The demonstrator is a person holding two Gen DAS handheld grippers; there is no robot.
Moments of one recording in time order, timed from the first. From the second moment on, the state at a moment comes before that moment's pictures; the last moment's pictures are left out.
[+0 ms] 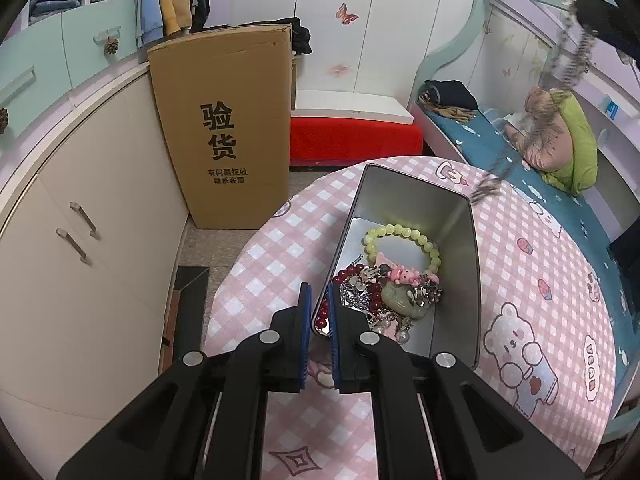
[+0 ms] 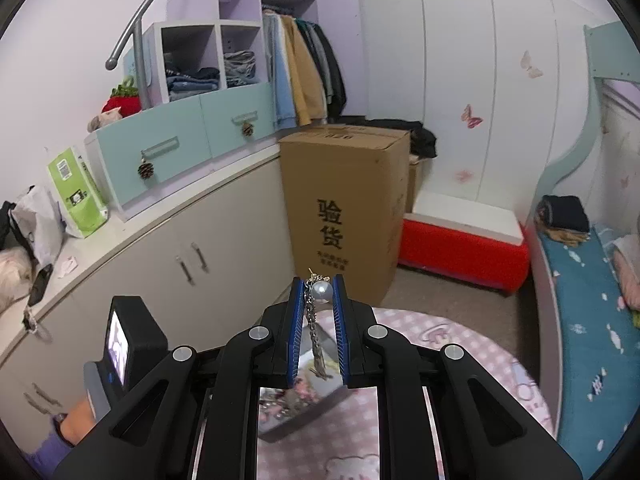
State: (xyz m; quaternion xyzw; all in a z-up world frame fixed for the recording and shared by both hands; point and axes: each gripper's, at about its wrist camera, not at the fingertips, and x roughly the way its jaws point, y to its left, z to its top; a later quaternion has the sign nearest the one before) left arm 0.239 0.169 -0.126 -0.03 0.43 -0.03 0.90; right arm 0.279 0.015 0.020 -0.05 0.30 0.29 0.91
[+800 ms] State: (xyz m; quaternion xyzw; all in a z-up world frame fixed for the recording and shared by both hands) left arm 0.240 0.167 -0.128 -0.03 0.43 -0.03 0.90; right arm 0.303 0.063 -0.108 -0.08 0.45 0.27 0.85
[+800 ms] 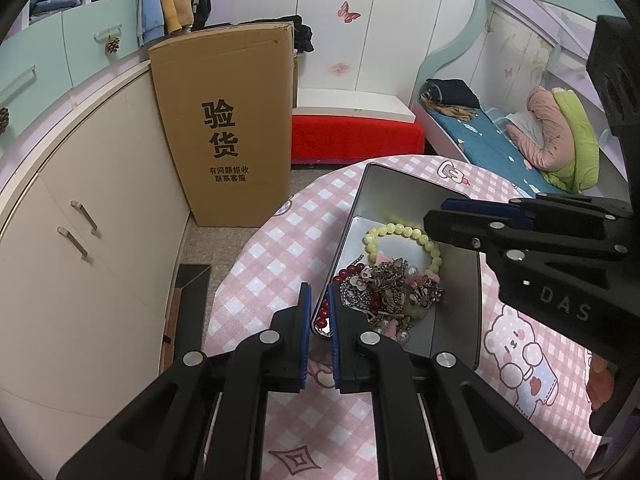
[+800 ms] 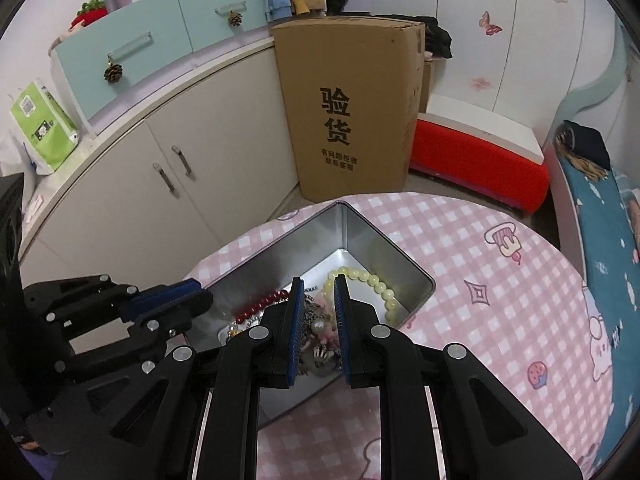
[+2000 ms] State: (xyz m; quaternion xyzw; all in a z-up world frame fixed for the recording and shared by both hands) left arm 0.074 0.055 0.001 -0.04 0.25 0.00 0.97; right arm 0.084 -0.103 0.018 -0.03 0.25 0.13 0.96
